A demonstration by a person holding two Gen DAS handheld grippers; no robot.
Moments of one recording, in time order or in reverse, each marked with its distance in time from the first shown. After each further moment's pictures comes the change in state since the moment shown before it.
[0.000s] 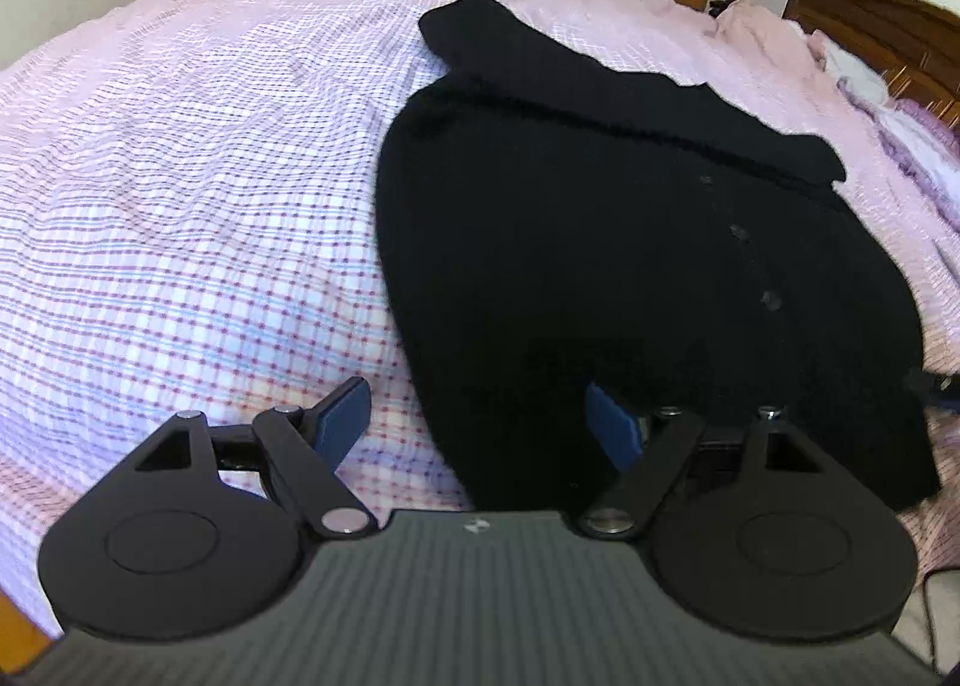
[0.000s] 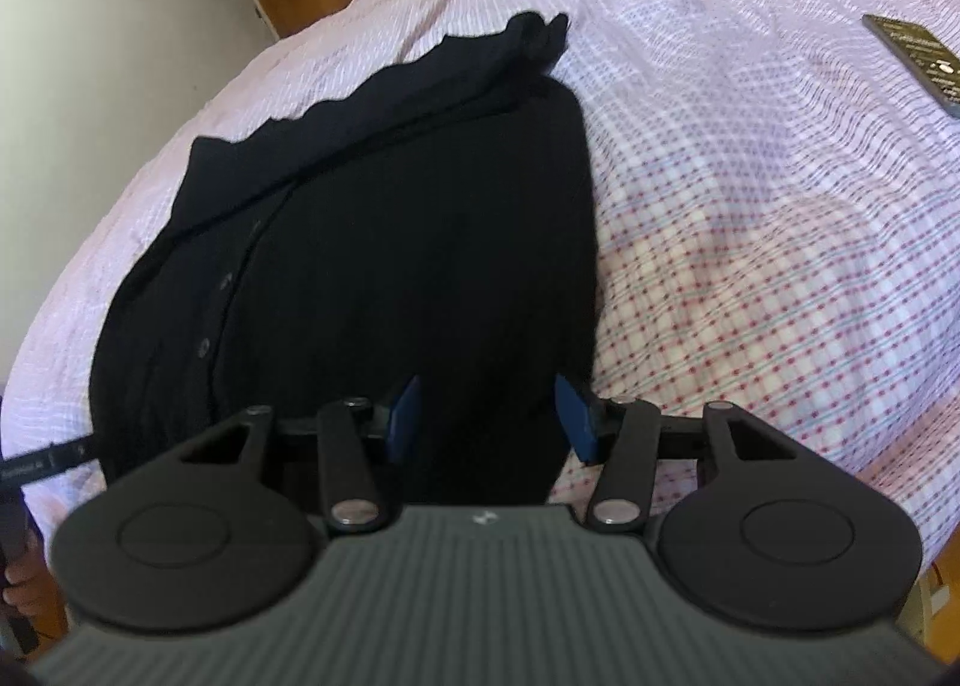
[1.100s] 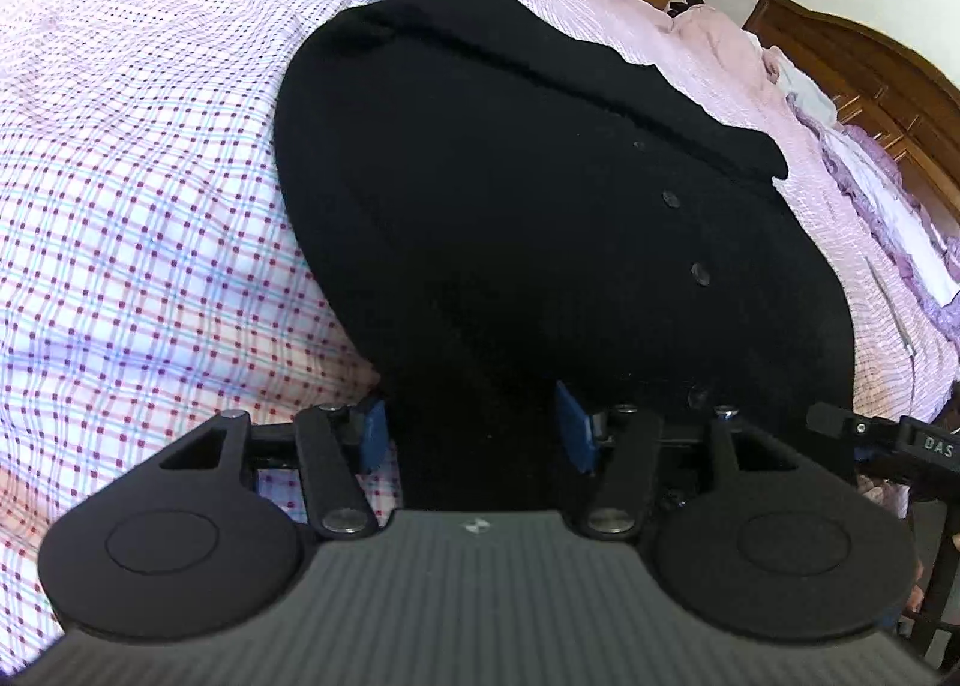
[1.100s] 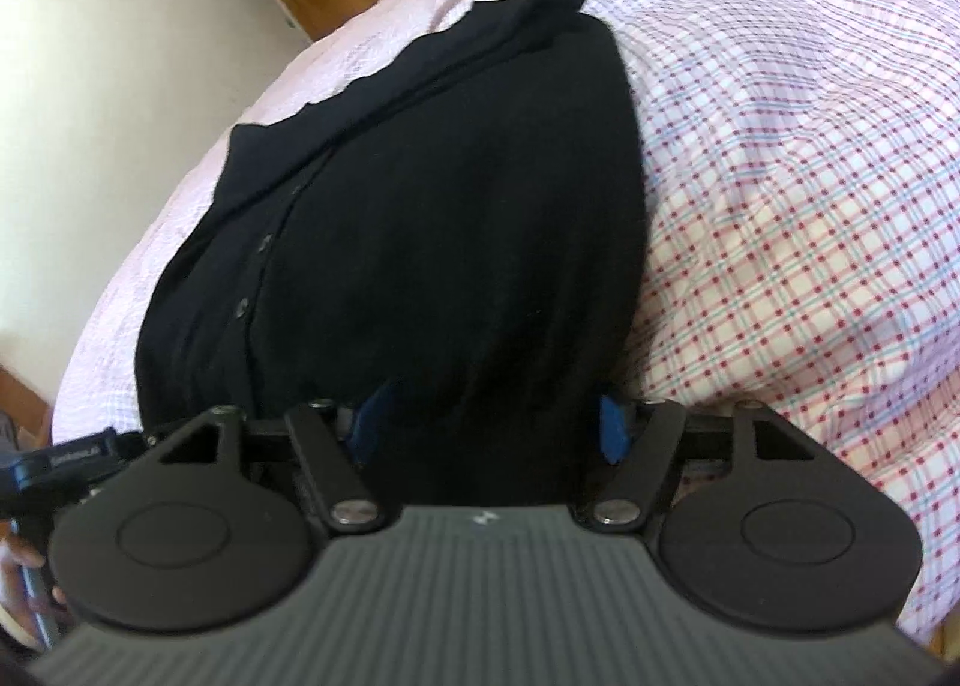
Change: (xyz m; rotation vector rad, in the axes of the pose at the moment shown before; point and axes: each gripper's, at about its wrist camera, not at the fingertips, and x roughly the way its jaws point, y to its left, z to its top) left arm 0.031 -0.017 -0.016 -0.089 0.062 -0.171; right arm 0.009 -0.008 -0.035 0.057 0.010 0.134
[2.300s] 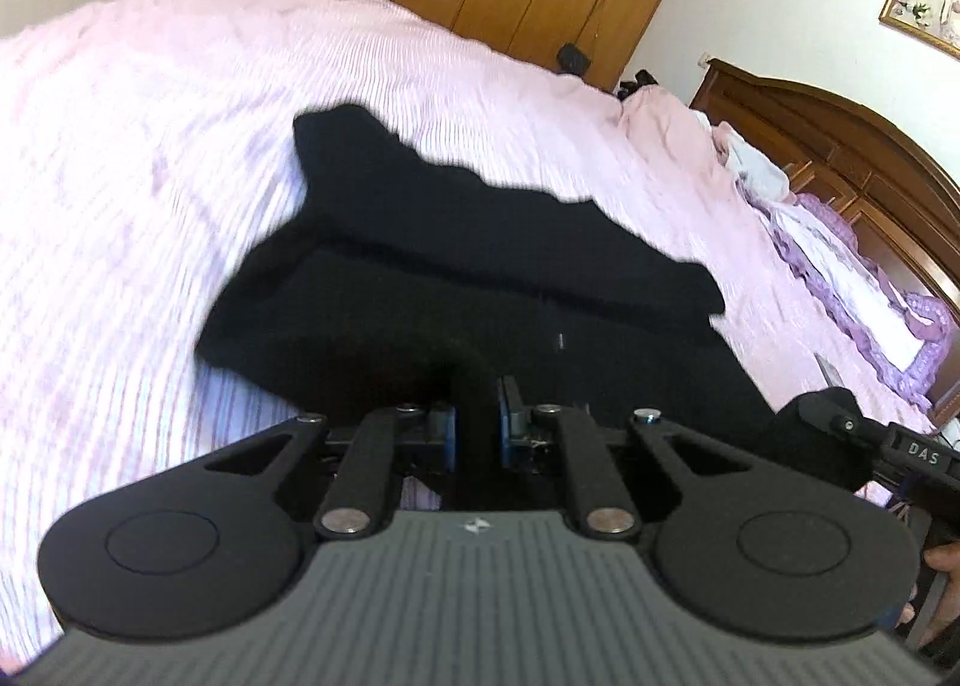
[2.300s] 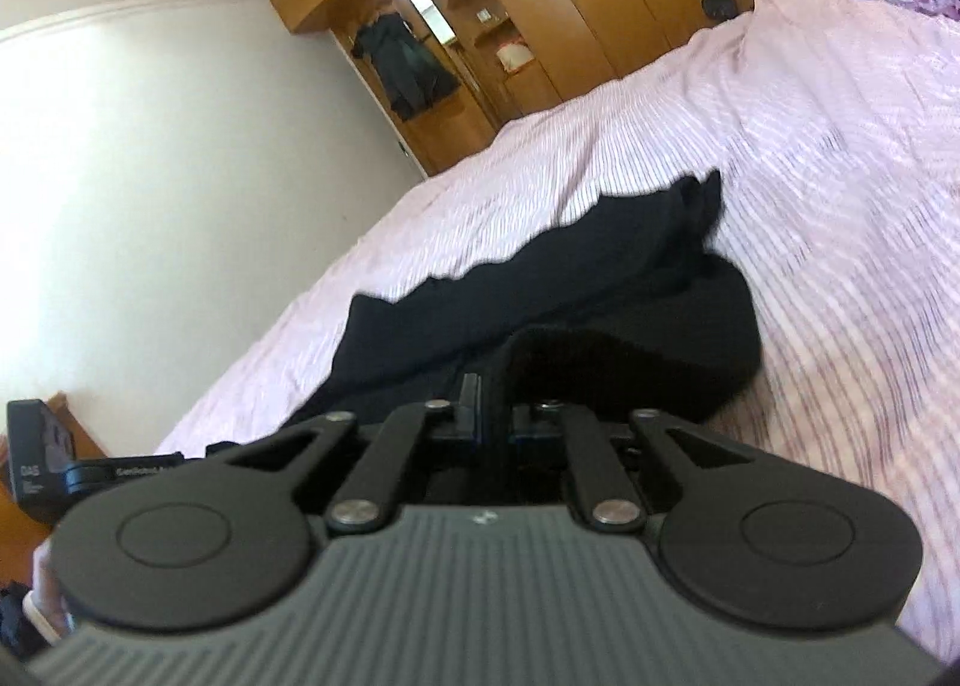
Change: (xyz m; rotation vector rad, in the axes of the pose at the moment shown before) left arm -0.001 -0.038 0.105 0.044 -0.190 -0.075; right arm -0.017 0.027 0.082 -0.068 -0.296 0.216
